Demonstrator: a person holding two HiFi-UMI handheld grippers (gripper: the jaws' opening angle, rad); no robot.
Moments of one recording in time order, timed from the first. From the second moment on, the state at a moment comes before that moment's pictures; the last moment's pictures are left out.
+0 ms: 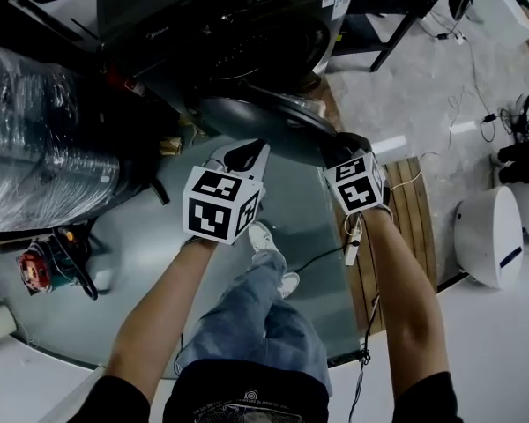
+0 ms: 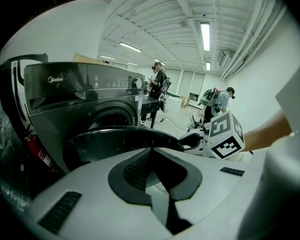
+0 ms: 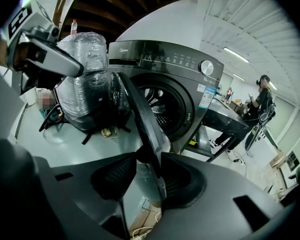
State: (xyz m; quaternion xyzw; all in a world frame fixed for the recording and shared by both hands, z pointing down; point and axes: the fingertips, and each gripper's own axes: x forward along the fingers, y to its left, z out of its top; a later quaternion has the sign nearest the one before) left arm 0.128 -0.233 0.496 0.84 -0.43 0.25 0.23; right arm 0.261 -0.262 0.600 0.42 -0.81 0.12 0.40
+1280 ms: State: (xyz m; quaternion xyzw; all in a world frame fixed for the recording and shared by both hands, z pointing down) left arm 0.124 -0.357 0.506 0.83 -0.43 0.24 0.25; right arm 0.293 -0.423 0.595 0.37 -0.78 0.05 0.49
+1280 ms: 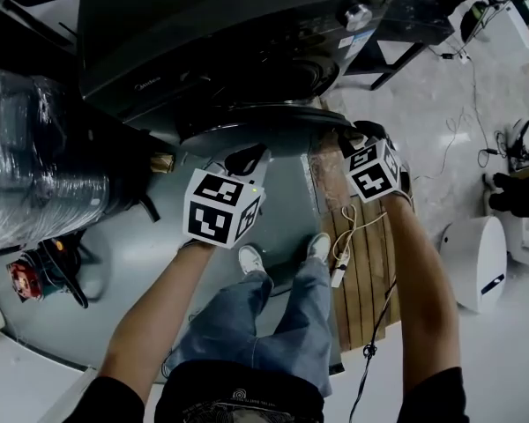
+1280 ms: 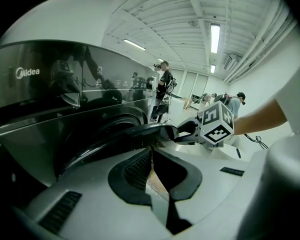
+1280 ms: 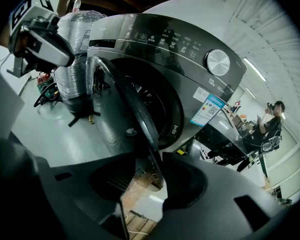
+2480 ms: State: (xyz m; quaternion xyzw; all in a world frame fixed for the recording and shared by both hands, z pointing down) left arm 0.132 -0.434 0.516 0.74 -0.57 0.20 0.29; right arm 0.260 -0.547 0.599 0.28 -0.84 -0.06 0.47
